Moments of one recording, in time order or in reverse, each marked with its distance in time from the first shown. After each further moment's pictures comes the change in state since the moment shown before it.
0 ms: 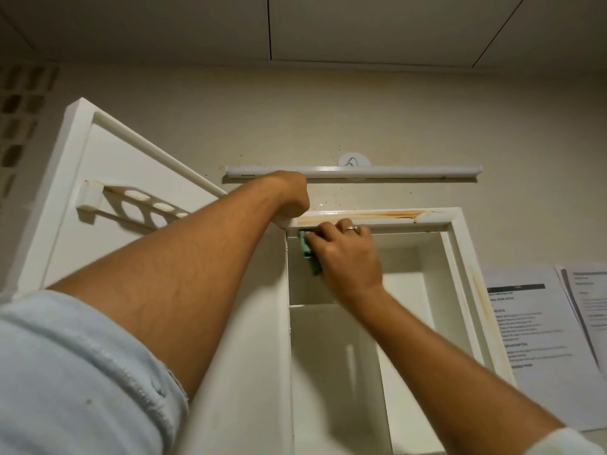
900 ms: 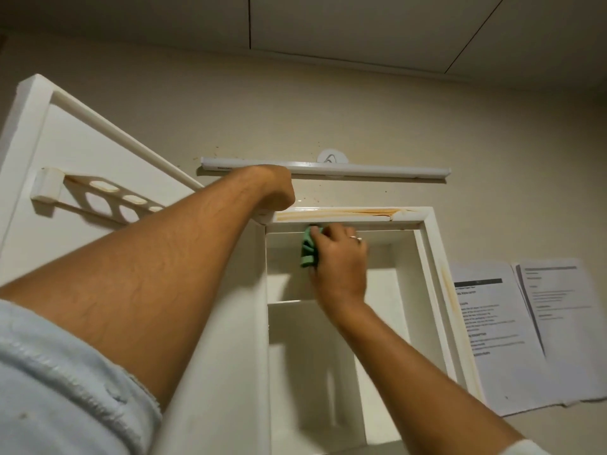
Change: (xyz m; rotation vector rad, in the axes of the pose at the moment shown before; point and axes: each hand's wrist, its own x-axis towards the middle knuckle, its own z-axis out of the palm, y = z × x) left_hand -0.007 0.004 -0.008 -0.018 -0.042 0.006; right_hand -0.016 -0.009 0.001 0.126 -0.045 0.414
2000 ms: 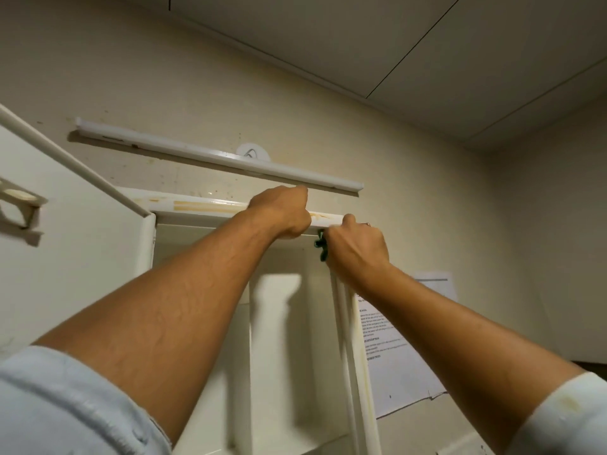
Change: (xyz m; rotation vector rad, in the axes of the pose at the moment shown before) left_hand 0.050 0.126 0.065 -0.352 0.183 0.314; right_hand 0.056 0.141 -0.091 -0.631 -0.434 -0.111
